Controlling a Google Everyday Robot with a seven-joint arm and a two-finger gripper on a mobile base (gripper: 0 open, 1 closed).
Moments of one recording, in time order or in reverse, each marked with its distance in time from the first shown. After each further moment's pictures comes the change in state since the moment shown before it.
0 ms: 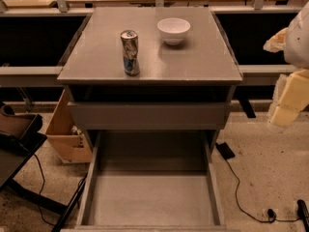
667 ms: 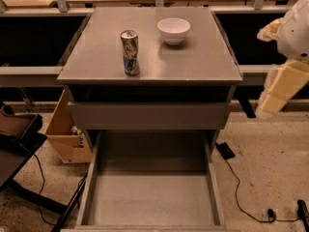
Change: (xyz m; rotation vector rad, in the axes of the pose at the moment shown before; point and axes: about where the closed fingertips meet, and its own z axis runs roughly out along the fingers) arm -0.015 -0.026 0.004 0.061 -0.075 -0.033
